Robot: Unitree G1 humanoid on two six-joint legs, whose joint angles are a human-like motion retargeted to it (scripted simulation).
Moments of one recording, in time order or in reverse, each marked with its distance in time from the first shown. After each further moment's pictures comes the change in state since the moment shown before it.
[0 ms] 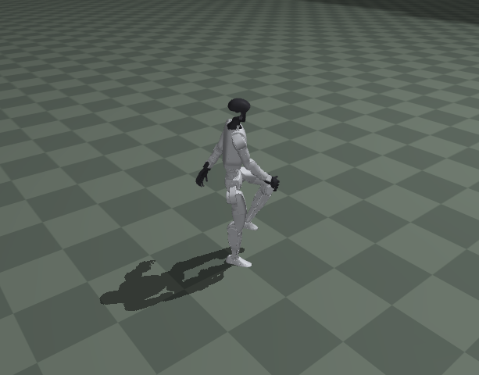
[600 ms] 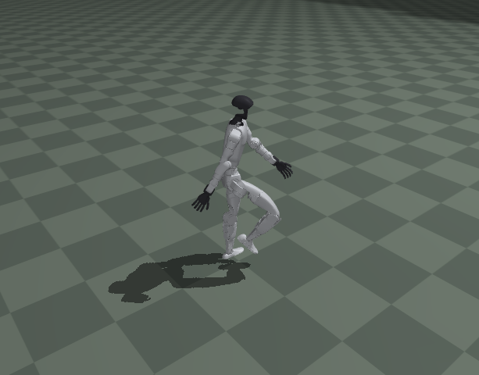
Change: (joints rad) left arm -1.007 -0.014 -0.259 -0.434 0.131 -0.241 0.065; right arm 0.672 -0.331 -0.417 0.540 0.155 0.215 -0.342; waist -0.641 0.133 0.035; left_leg 0.776 -0.455 -0.087 -1.609 -0.002 -0.136; right_leg -0.850 -0.277 -0.241 1.472 0.101 -0.113
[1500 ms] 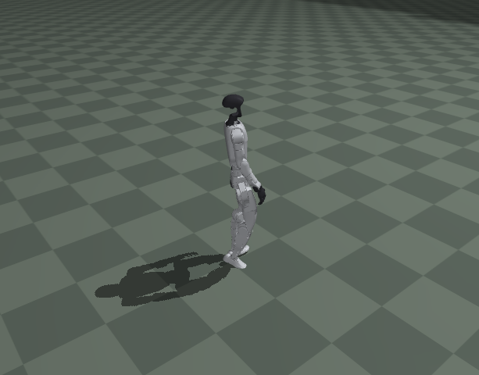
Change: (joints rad) left arm 0.691 0.001 0.089 0.434 -0.131 0.014 0.151; right arm -0.224 0.244 0.354 -0.539 -0.454 -0.229 0.387; waist 0.369 -0.131 -0.249; left_leg 0.049 -0.074 0.156 0.125 -0.073 -0.053; right_leg 0.808 0.224 0.023 -1.141 -0.099 0.206
